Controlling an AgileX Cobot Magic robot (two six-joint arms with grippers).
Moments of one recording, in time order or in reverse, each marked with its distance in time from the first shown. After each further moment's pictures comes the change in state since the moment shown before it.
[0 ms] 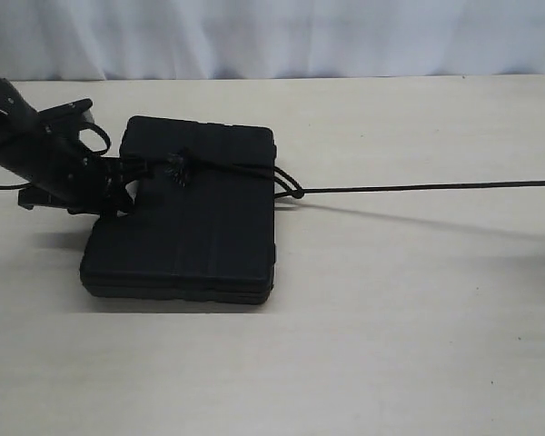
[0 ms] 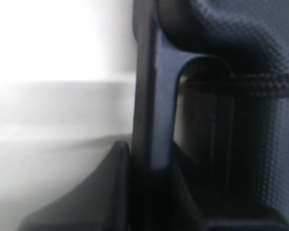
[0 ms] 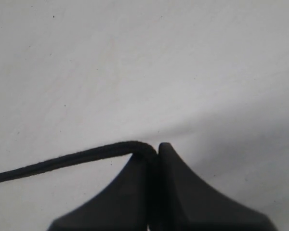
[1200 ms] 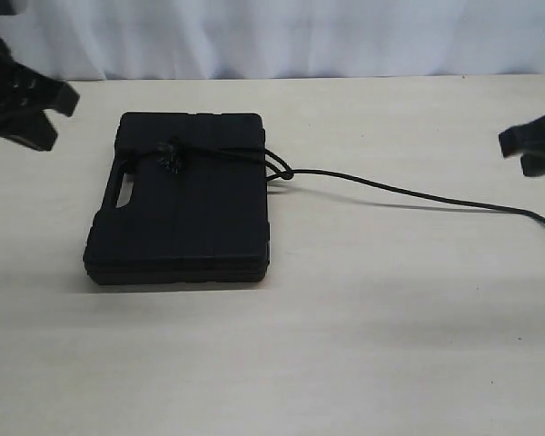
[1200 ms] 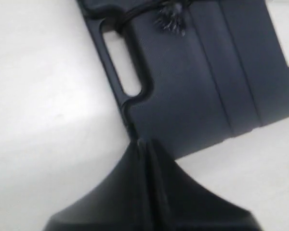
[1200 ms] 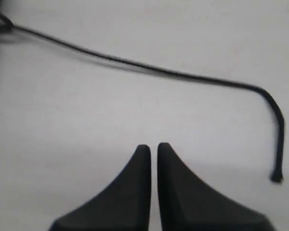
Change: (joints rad) left arm 0.009 -0.481 -0.114 0.356 0.573 -0.026; right arm 0.436 -0.372 -0.006 -0.454 0.239 0.181
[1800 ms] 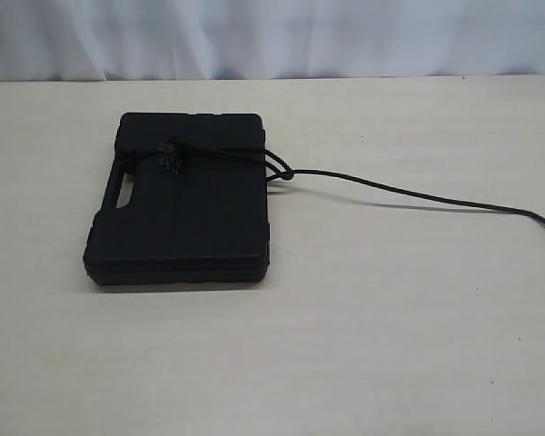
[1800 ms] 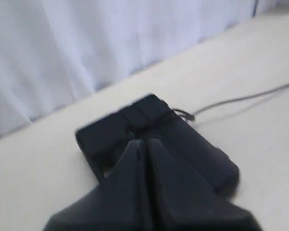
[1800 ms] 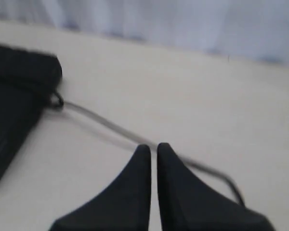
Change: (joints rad) left arm -0.108 -0.961 0.615 -0.258 -0.519 0.421; right arm 0.269 -0.752 0.410 -0.381 -0.322 0.309
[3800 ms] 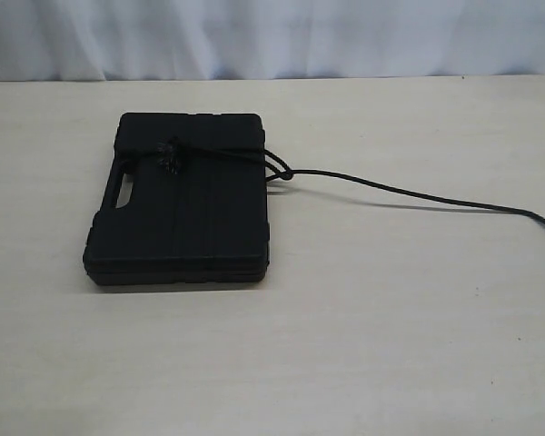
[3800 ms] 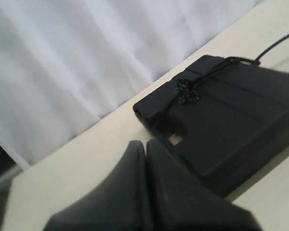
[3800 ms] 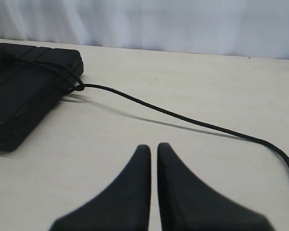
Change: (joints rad) left arm -0.012 -0.517 0.545 0.339 -0.227 0.022; right arm 0.002 -0.562 0.564 0.086 -0.155 0.007
